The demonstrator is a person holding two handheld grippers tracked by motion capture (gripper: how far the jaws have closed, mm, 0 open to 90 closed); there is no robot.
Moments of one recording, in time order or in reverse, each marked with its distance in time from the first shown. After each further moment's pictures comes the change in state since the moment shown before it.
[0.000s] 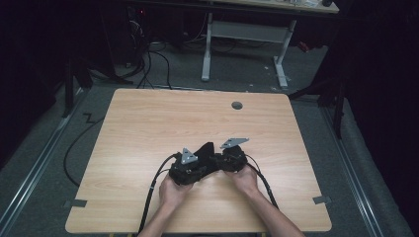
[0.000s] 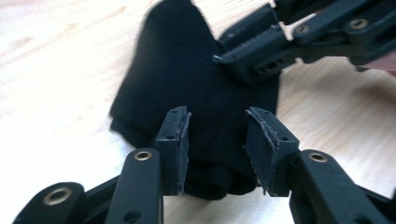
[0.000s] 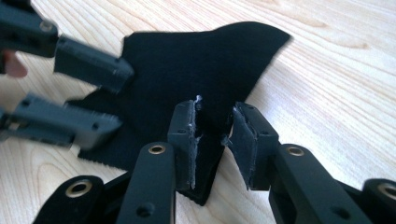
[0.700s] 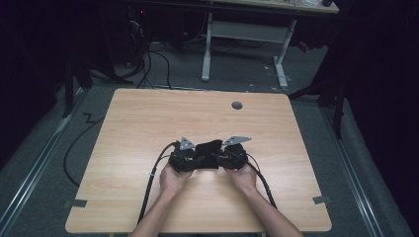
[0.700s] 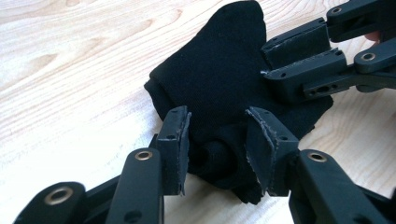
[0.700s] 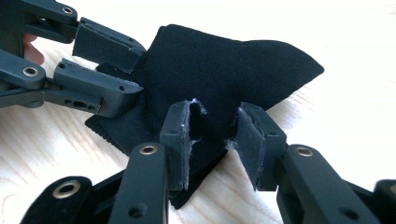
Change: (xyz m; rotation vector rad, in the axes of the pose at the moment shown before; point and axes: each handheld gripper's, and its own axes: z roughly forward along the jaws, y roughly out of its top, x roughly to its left) left arm 0.030 0.019 0.020 0.012 -0.007 -0.041; right arm -0.007 0.001 0.003 -0.035 -0.073 0.070
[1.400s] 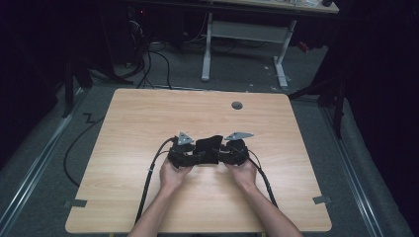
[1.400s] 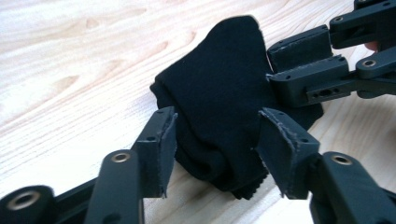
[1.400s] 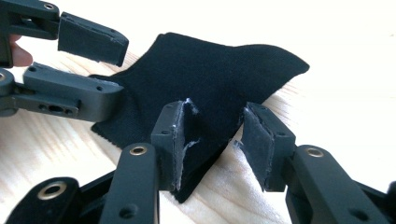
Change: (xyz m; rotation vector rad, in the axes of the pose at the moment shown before) left arm 0.008 0.009 -0.005 -0.057 0.002 -0.030; right arm -0.010 0.008 -0.002 -0.033 -0.019 0.047
